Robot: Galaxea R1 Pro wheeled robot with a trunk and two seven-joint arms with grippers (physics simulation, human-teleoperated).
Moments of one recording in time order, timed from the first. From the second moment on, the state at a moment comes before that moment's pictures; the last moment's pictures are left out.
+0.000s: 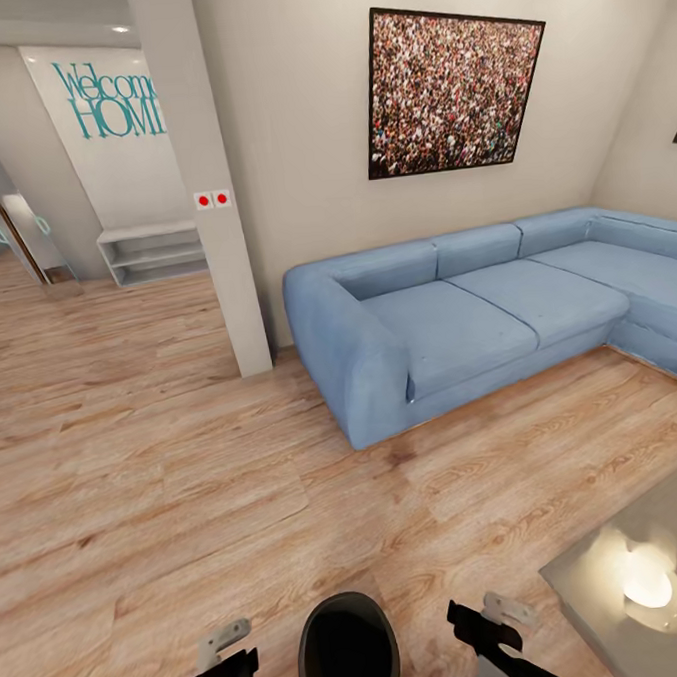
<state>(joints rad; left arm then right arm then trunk) -0.25 0.03 -0.23 -0.69 0.57 0.14 0.29 -0.55 0.04 0.48 -0.09 -0.84 -0.27 -0.19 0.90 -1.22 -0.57</state>
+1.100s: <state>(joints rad) -0.33 -0.06 -0.39 -0.63 0.57 0.19 0.18 -0.55 0.12 0.76 -0.26 -0.83 -0.03 -0.23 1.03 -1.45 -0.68</state>
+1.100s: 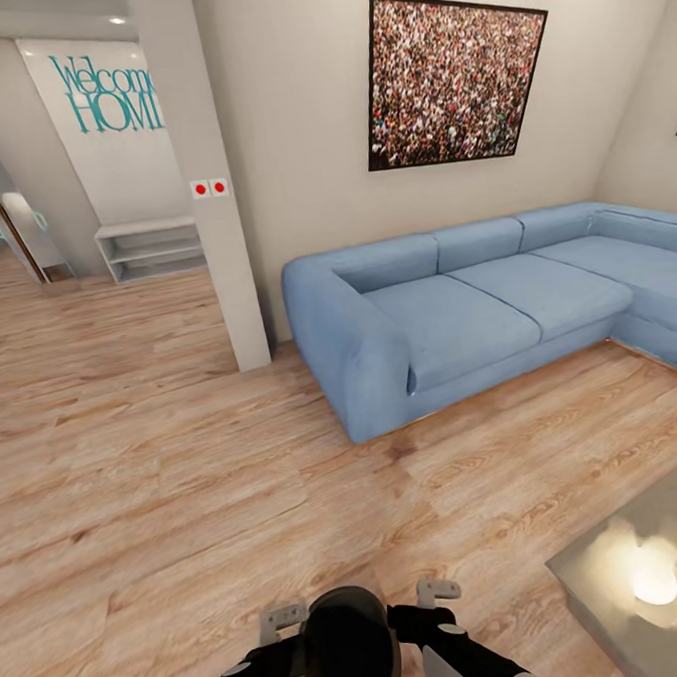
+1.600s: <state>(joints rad) -0.33 -0.05 -0.38 -0.62 0.57 0.19 0.16 -0.55 0.12 0.76 -0.26 -0.83 -0.09 -0.22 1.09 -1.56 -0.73</state>
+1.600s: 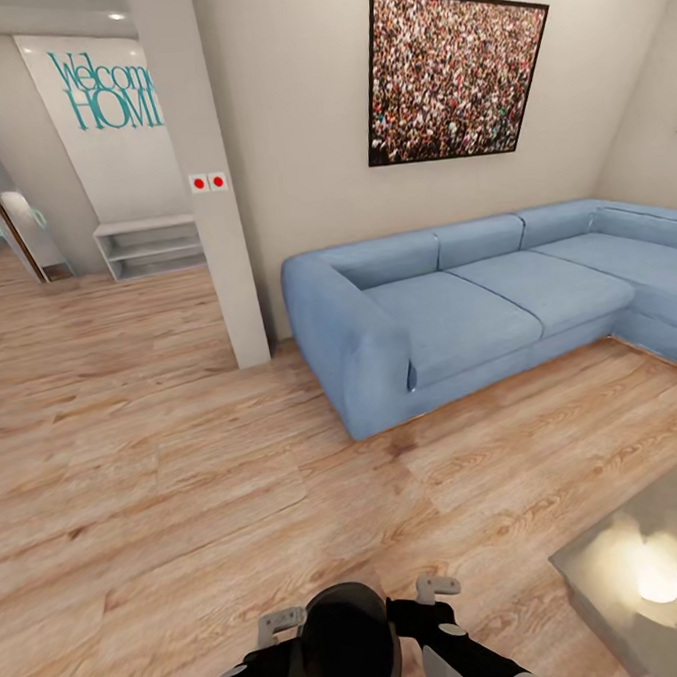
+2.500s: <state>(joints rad) -0.33 -0.05 -0.38 -0.61 0.57 0.18 0.17 -0.55 0.12 0.87 -0.26 -0.84 -0.09 -0.14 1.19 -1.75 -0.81</state>
